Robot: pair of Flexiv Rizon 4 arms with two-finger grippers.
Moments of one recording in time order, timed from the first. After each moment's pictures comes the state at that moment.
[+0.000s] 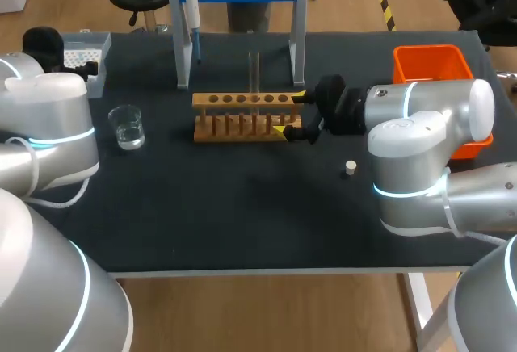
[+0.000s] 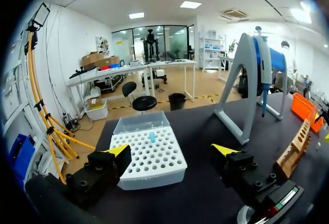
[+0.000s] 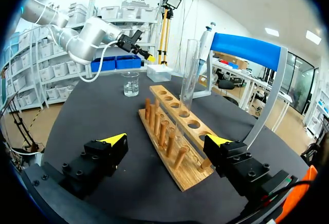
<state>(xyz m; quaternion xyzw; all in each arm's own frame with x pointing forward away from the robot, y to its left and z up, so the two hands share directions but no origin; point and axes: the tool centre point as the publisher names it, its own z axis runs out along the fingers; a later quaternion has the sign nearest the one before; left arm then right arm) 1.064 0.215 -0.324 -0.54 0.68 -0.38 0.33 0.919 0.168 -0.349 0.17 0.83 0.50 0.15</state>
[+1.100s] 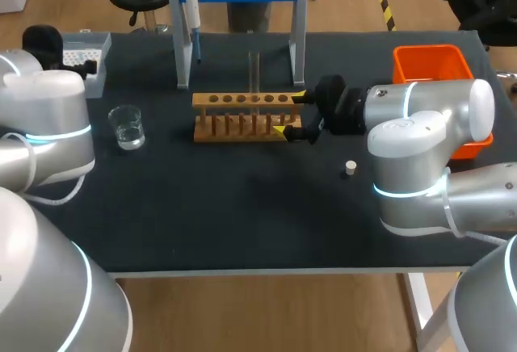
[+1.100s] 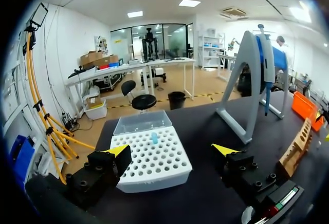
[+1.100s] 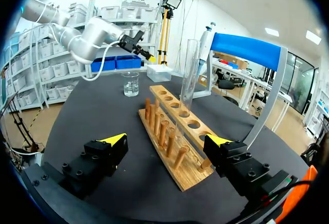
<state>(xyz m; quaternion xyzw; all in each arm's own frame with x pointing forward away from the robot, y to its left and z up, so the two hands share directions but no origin) 1.074 0.221 -0.328 -0.54 0.68 -0.37 0.32 0.919 0.168 -0.349 0.17 0.83 0.50 0.15</state>
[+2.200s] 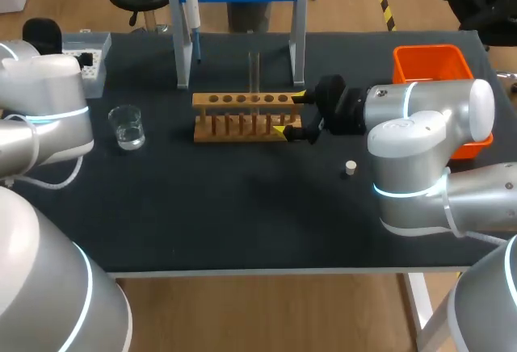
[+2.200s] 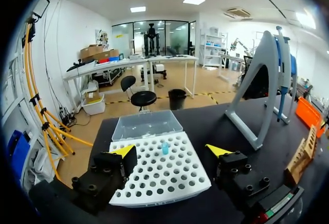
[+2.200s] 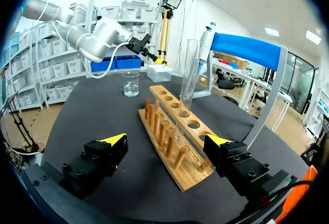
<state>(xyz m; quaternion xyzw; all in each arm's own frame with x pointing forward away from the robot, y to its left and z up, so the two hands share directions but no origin) 1.110 0.233 -0.343 -0.55 0.68 -0.38 0.31 0.919 0.168 -0.349 0.17 0.83 0.50 0.15</state>
